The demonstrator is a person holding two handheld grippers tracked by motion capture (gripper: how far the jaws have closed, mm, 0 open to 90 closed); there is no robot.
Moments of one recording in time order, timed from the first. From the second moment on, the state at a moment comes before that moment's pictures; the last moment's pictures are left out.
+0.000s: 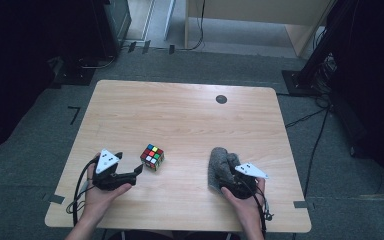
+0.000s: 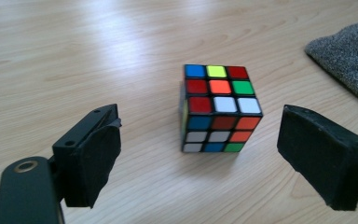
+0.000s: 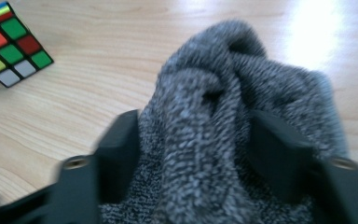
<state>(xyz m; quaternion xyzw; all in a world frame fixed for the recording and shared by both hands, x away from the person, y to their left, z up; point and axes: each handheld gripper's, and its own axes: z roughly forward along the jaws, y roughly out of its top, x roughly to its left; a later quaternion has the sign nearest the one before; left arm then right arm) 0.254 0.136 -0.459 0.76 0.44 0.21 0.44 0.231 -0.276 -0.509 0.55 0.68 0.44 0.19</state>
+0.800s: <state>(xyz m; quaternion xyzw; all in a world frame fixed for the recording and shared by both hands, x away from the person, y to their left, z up) 0.232 0.190 -0.475 0.75 0.46 0.22 0.43 0.205 -0.354 -0.475 0.58 0.66 0.43 0.20</state>
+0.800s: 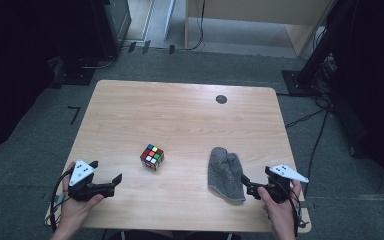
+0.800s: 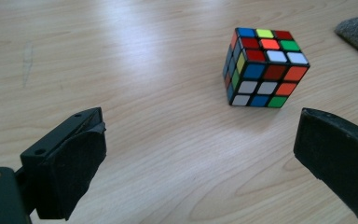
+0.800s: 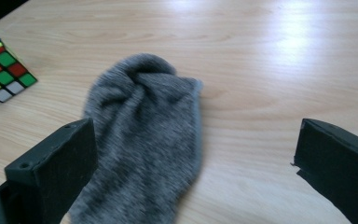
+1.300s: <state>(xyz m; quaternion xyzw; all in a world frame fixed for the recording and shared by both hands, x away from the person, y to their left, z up) 0.223 0.231 -0.503 0.74 0.50 0.23 0.38 0.183 -0.397 -0.505 0.61 0.67 0.38 0.20</state>
